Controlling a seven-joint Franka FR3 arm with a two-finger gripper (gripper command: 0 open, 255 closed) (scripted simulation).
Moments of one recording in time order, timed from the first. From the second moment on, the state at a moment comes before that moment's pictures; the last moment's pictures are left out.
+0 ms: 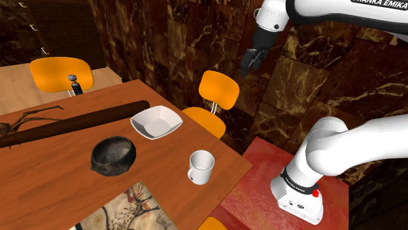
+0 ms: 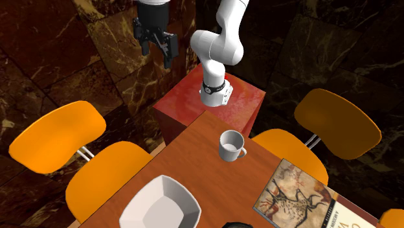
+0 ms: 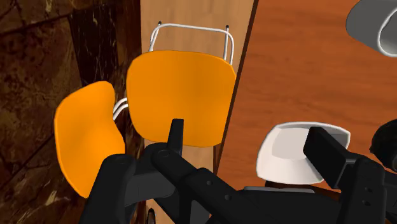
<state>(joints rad) 0.00 -0.79 0.00 -2.32 -0.06 1.68 0.08</state>
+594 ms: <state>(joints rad) 0.06 -0.79 0.09 -2.48 0.02 1.81 0.17</state>
